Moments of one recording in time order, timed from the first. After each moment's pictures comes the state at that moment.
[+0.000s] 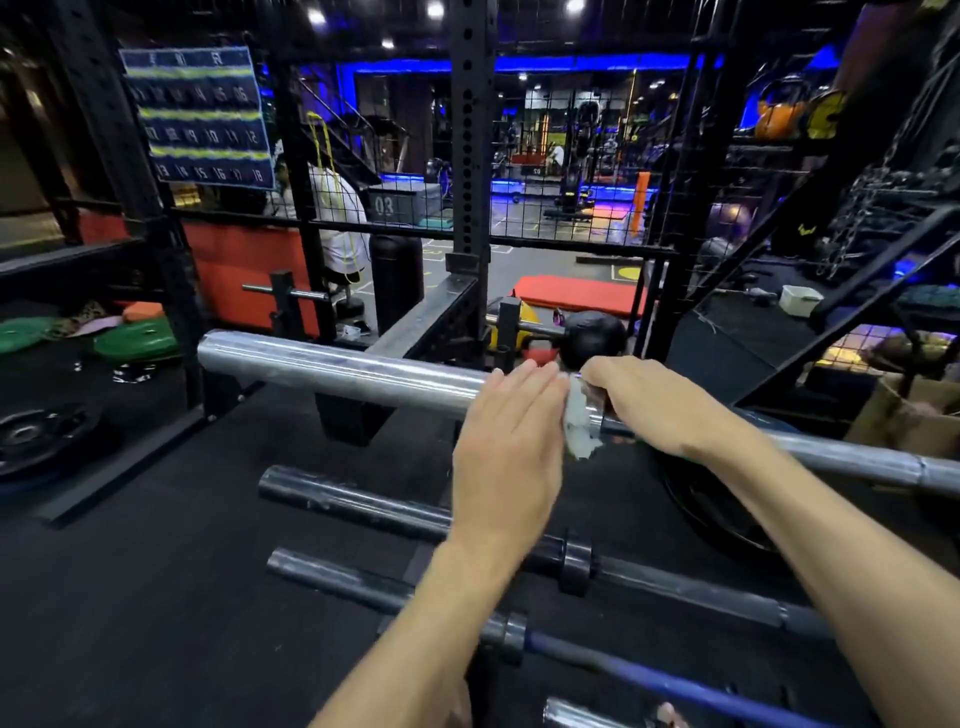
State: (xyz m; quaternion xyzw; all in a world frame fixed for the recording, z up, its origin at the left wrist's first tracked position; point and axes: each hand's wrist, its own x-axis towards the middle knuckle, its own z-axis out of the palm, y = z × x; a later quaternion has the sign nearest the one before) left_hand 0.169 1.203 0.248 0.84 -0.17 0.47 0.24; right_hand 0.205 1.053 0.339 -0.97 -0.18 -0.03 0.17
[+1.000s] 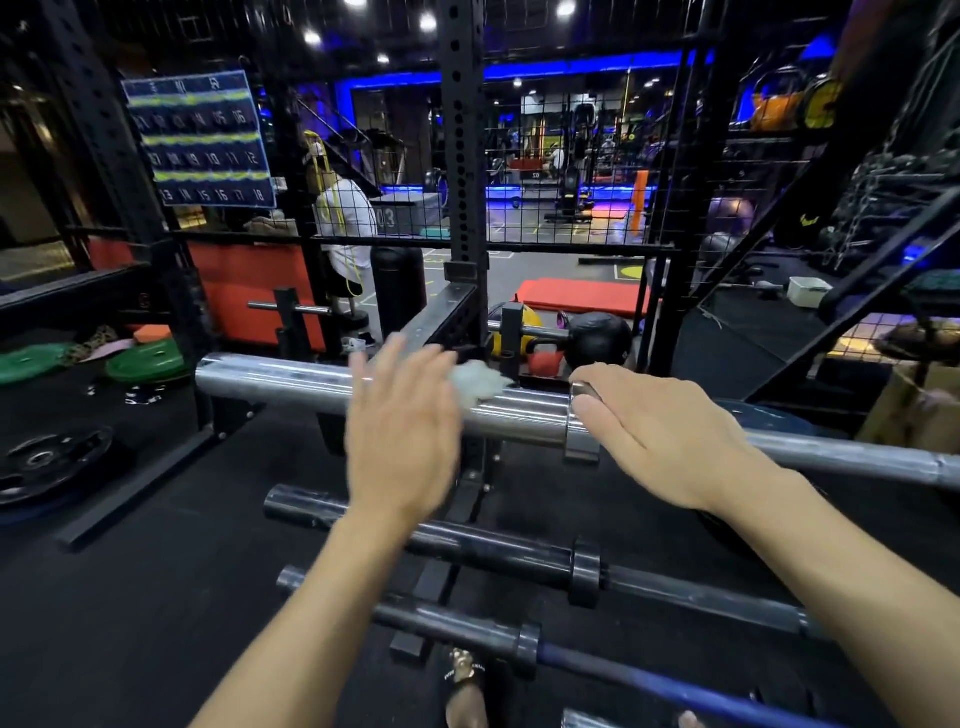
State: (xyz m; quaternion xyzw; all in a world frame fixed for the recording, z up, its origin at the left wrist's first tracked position) left_hand 0.184 1.285 0.266 0.90 -0.03 0.41 0.13; right_hand 0.187 1.033 0.323 -0.94 -0.29 -0.15 0.09
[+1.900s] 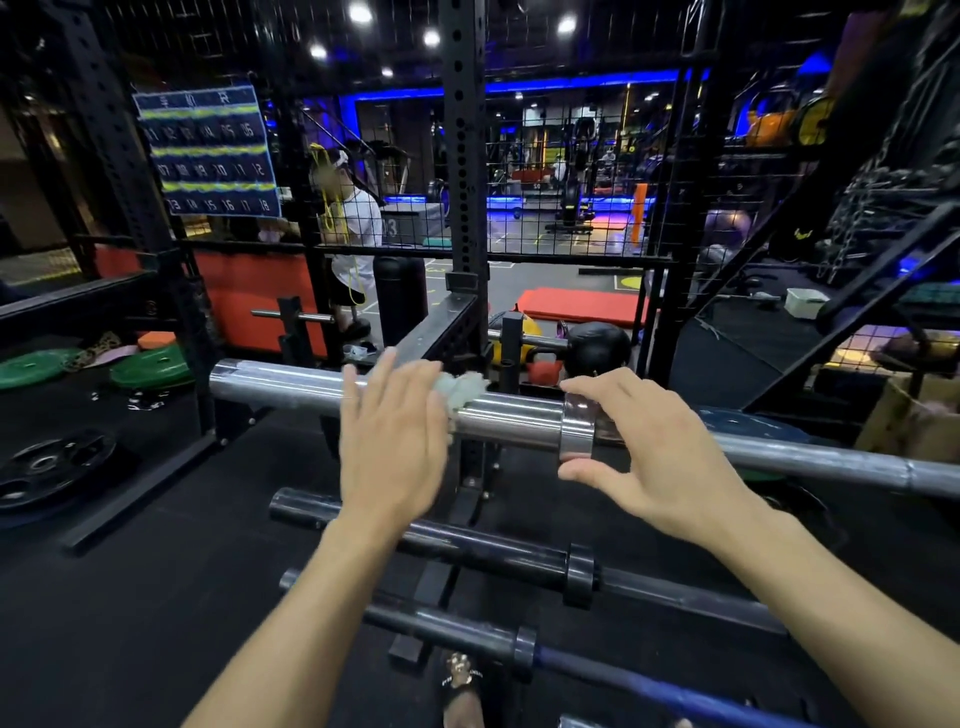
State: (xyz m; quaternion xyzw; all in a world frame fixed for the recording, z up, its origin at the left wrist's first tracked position) left_hand 0.179 1.291 0.266 0.92 -0.01 0.38 0.13; right_hand 0.181 1.022 0.301 -0.90 -0.33 -0.24 0.17
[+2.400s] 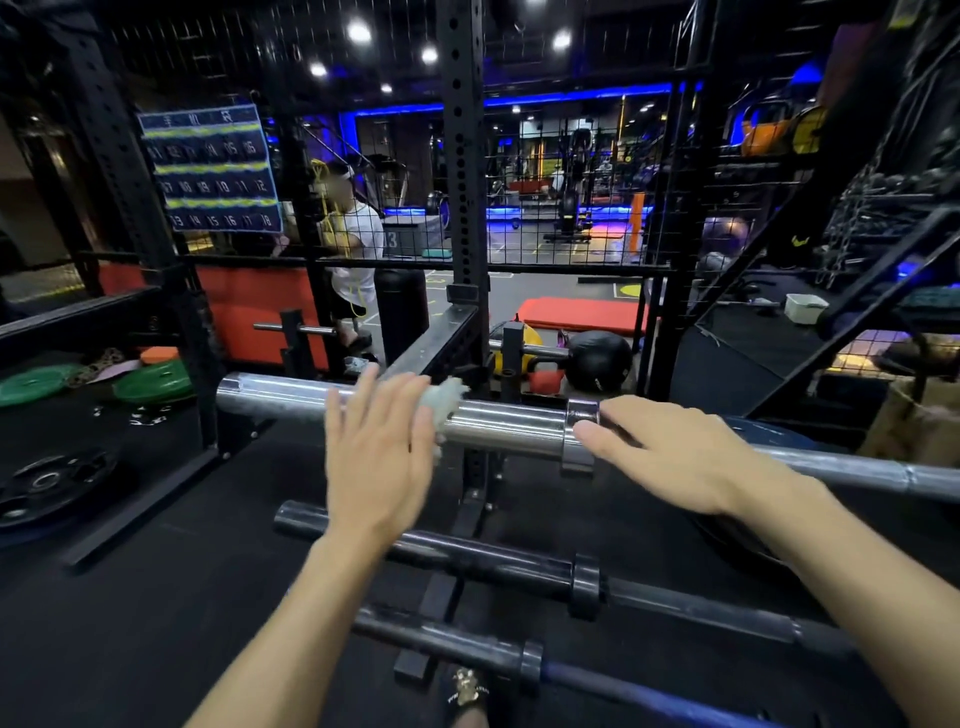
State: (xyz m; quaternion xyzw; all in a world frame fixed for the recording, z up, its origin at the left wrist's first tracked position) left_hand 0.179 1.308 0.261 0.91 0.00 0.39 0.15; right_hand 0.183 1.021 0.335 -0.97 -0.20 -0.02 0.11
